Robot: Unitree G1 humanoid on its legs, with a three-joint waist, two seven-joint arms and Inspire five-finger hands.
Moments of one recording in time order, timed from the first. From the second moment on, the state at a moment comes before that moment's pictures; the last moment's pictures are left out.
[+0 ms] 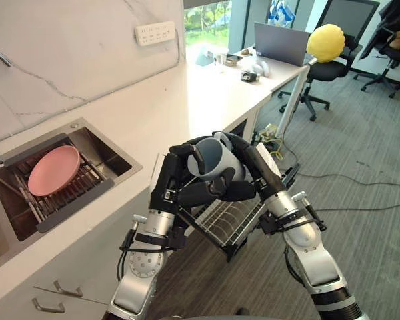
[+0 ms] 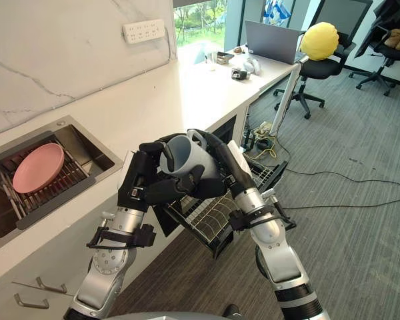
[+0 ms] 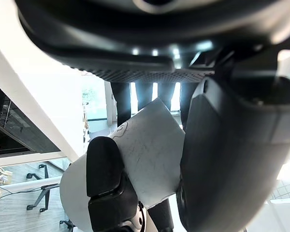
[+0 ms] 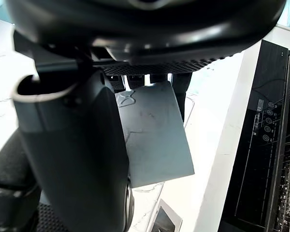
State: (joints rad) left arm 0.11 0.18 -0.32 -0.30 -0.02 -0.25 0.13; right arm -0.05 -0.29 0.20 -0.22 -0.10 -0.06 0.11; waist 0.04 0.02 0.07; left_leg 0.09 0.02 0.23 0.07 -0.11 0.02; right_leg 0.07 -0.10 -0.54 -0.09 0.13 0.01
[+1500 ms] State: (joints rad) left arm 0.26 0.14 -0.37 0.23 -0.61 -0.07 -0.35; right arm 0.08 -0.10 -0.10 -0.01 0.36 -0.11 0.03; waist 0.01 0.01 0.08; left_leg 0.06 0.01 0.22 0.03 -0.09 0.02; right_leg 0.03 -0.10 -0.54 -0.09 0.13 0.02
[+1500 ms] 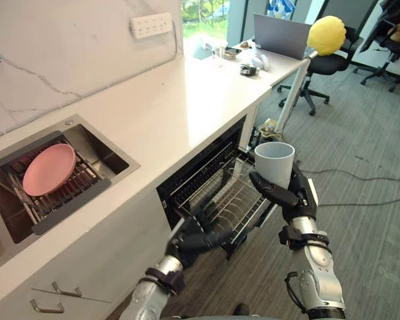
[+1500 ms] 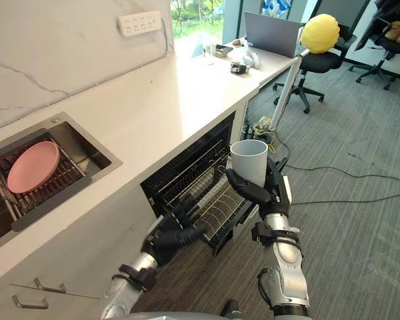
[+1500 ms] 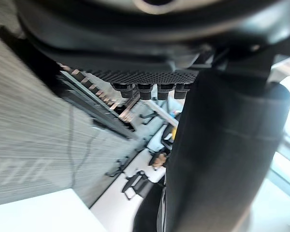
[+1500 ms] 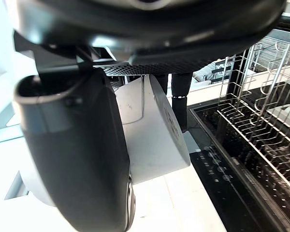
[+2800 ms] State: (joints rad) left arm 0.30 0.11 0.06 0.83 -0.14 -0.22 0.06; right arm -0.54 -0.34 -0.06 1.10 -0.03 0.14 0.12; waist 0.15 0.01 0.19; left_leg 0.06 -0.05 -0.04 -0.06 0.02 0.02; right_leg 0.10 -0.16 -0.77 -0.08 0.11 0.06
